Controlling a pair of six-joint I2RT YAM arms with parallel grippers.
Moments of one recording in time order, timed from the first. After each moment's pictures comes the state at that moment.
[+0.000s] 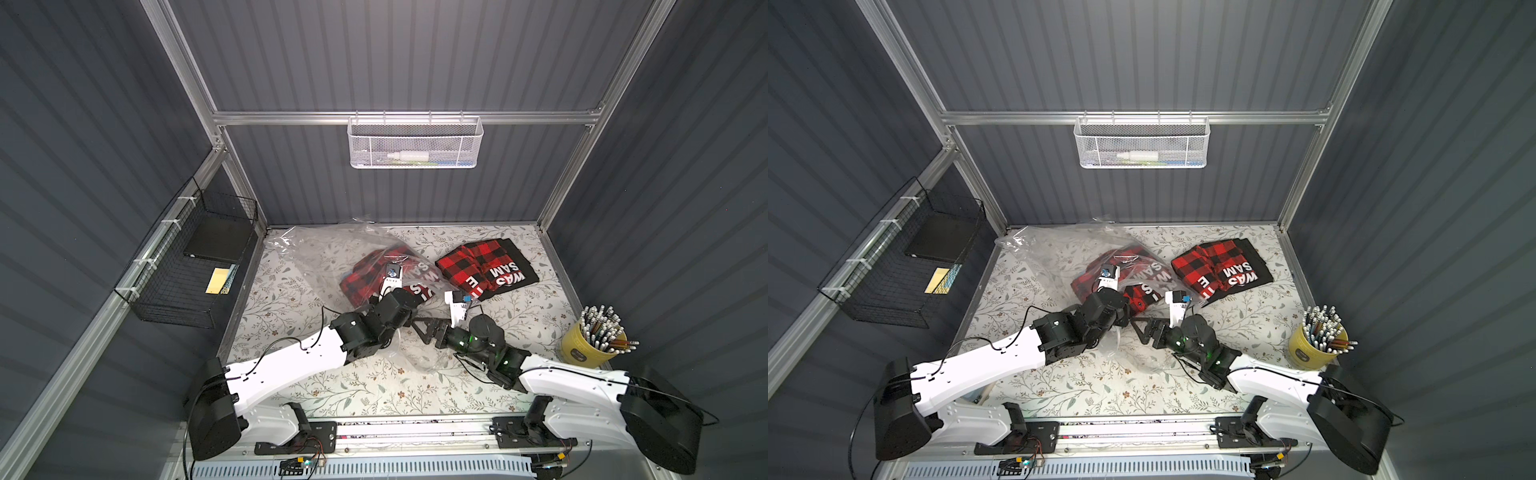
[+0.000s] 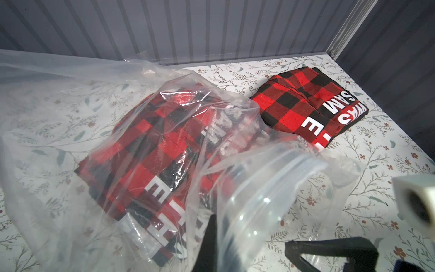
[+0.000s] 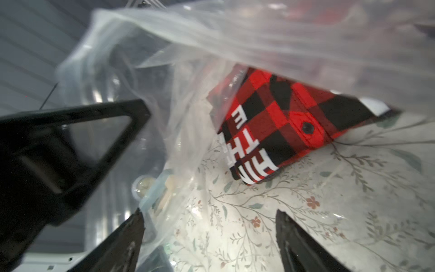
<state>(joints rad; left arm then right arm) -1.01 1.32 1.06 -0.37 -0.61 -0.52 0.89 1.20 0.38 0.56 -0.06 0.87</state>
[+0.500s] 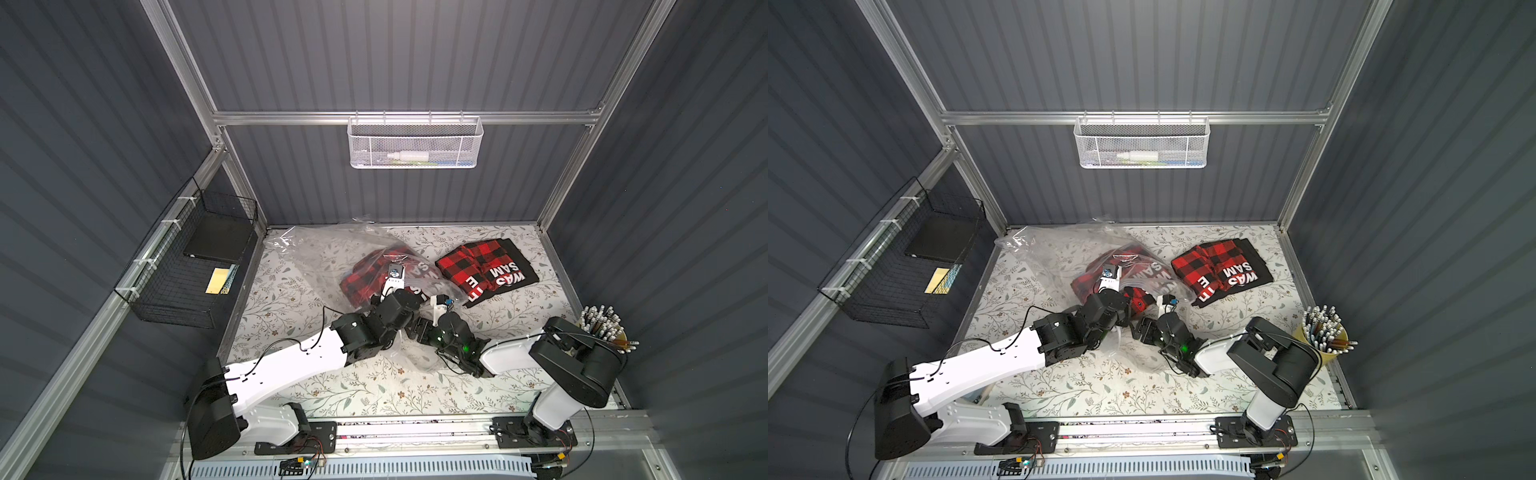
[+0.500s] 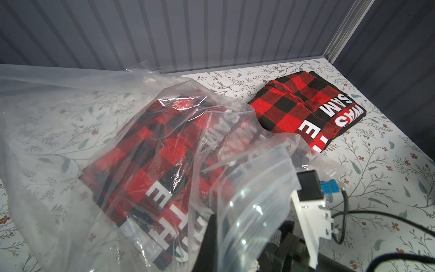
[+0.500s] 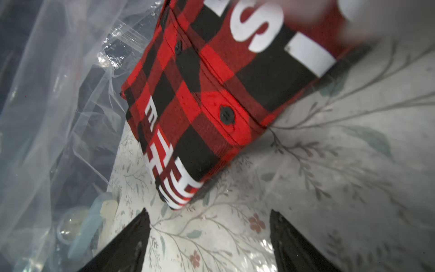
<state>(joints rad) -1.03 1.32 1.07 -0.37 -0.63 -0.50 0.87 1.67 0.51 0.74 0.03 0.94</state>
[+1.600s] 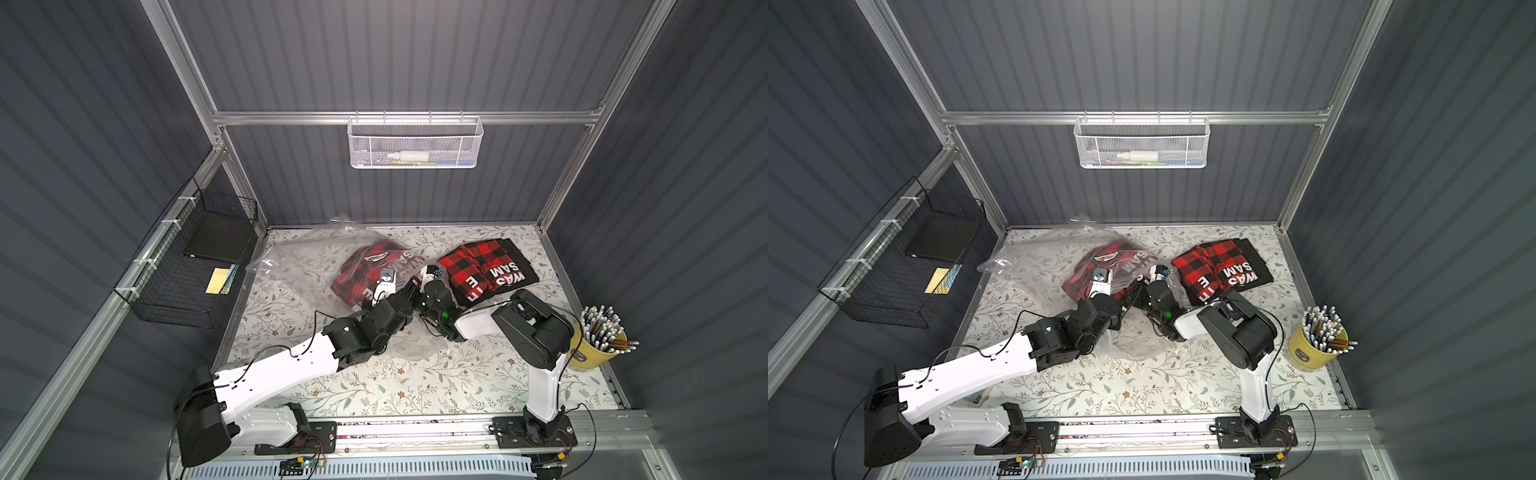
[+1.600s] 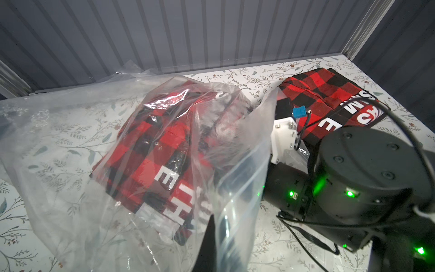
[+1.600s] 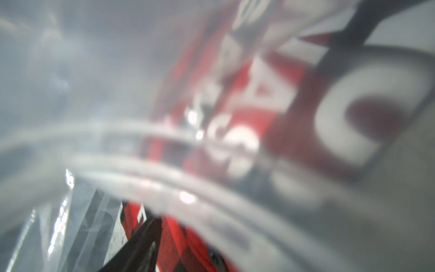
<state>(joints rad) -1.04 1.25 1.01 -0.41 -0.69 -0.51 0.74 1.97 0.89 0.76 0.00 0.92</state>
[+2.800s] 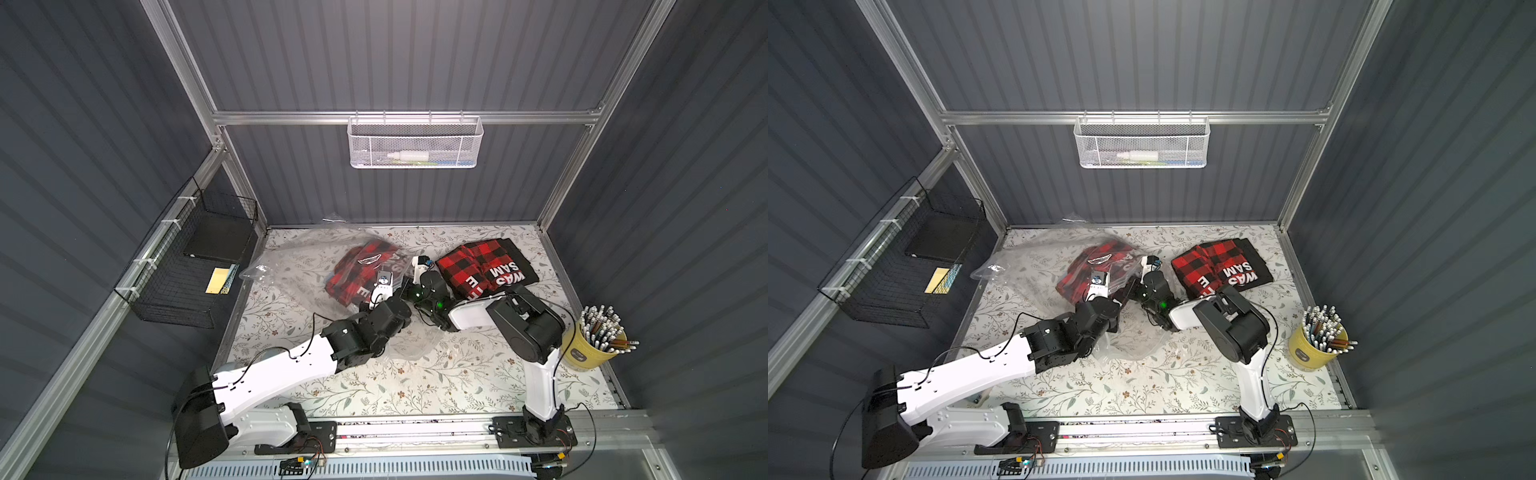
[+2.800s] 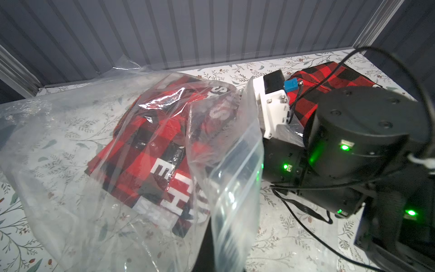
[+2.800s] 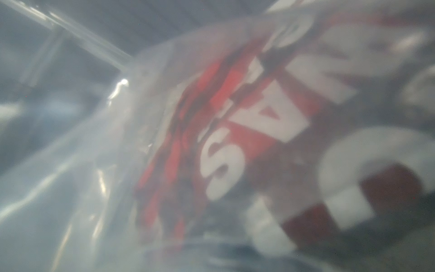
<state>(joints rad) -1.04 1.24 0.98 -0.42 -0.70 -0.52 0.73 2.02 0.99 0.75 -0.11 0.88</state>
